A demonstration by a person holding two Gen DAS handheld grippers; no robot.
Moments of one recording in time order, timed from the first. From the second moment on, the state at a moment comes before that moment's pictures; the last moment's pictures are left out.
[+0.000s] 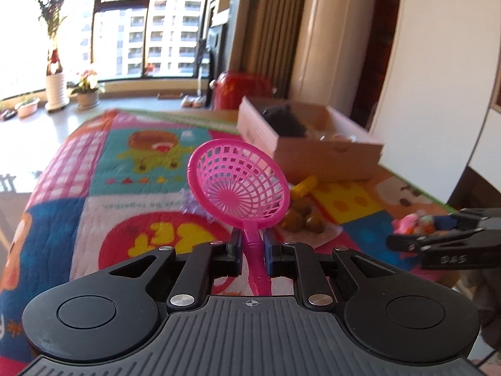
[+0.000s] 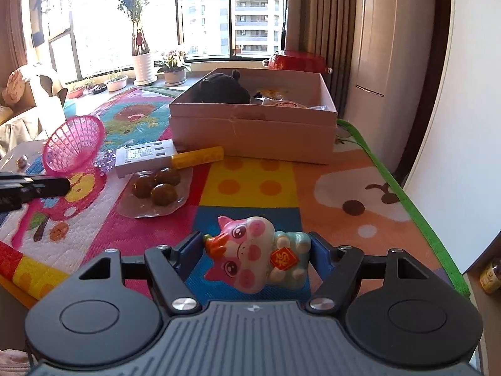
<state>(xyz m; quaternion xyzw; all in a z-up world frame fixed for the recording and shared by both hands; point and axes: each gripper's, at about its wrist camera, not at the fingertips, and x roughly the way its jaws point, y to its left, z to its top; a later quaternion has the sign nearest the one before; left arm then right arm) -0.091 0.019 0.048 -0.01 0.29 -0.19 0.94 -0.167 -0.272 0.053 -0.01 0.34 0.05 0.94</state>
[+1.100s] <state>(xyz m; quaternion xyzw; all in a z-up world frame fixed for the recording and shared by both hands) 0.102 -0.107 0.064 -0.01 0.29 -0.31 0.91 -0.119 -0.298 0.060 -0.02 0.32 0.05 0.95</state>
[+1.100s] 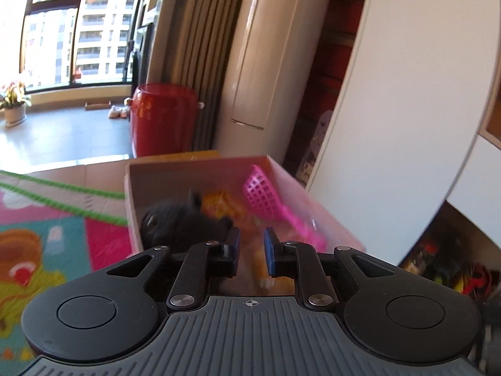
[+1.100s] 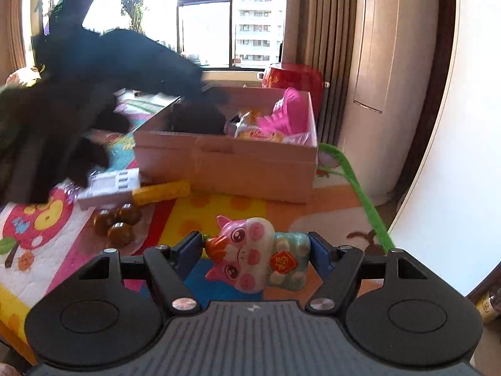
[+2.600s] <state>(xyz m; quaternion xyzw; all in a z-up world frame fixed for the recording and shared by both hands) -0.028 -0.025 0.024 0.06 0.34 -0.18 0.92 -0.087 -0.273 0.041 0.02 0.29 -0.01 0.96</state>
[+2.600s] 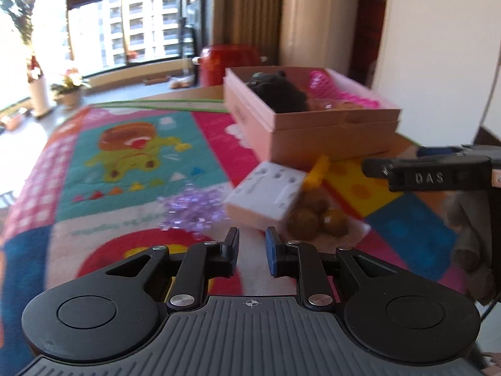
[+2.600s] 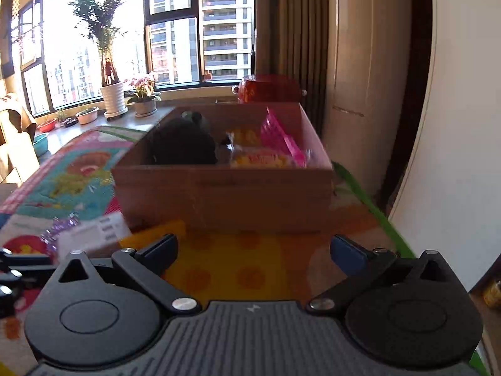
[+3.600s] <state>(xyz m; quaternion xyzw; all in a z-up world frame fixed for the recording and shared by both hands) -0.009 -0.064 0.020 0.13 0.38 -0.09 0.91 -0.077 -0.297 0.030 0.11 0.33 0.02 0.94</state>
